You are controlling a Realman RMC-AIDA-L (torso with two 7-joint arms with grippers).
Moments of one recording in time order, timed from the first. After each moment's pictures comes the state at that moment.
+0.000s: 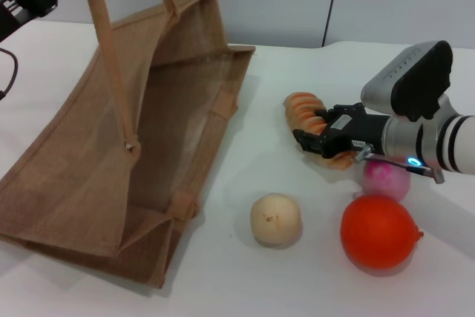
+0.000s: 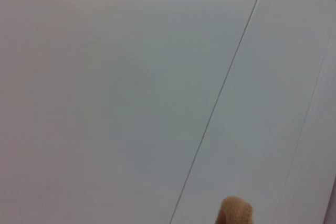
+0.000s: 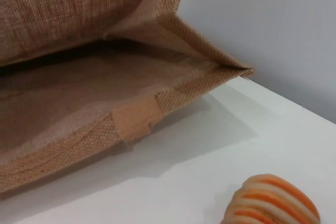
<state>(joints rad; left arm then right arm) -0.55 -2.03 0.25 0.60 -1.48 -1.71 1.60 0.69 2.02 -1.84 -0.57 -1.34 -0.48 1.57</state>
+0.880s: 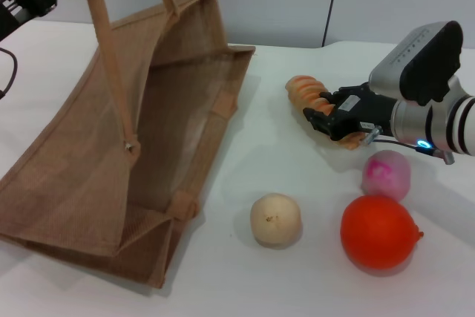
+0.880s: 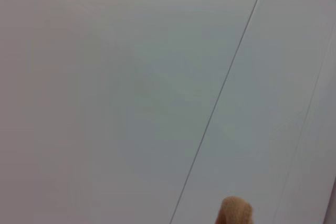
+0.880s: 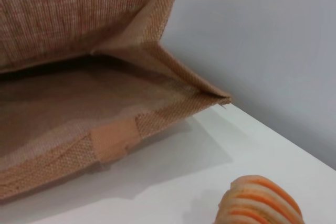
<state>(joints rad) -0.55 -2.03 0.25 0.60 -1.48 -1.71 1.60 0.69 2.01 -1.74 -0.62 -1.46 -0.51 1.57</state>
